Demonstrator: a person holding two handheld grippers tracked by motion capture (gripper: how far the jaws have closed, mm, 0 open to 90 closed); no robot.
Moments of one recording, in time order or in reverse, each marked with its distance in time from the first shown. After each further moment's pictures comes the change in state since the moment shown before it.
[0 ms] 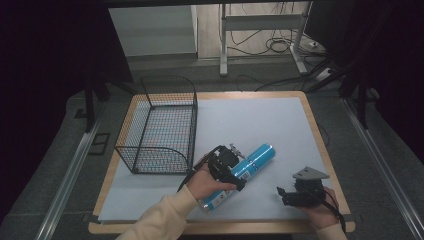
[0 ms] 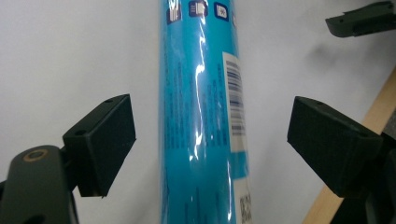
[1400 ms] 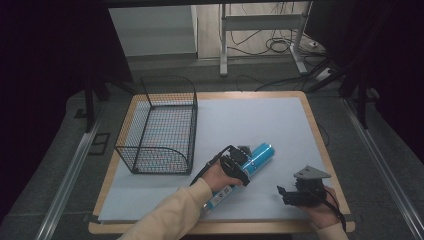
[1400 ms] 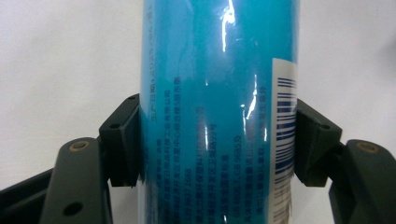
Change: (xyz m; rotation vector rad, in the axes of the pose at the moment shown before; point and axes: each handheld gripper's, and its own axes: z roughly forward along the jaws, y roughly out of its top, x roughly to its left) left arm 0.013 0.019 0.060 0.227 -0.031 -0.078; right arm -0.002 0.002 -0.003 -0.017 0.004 -0.001
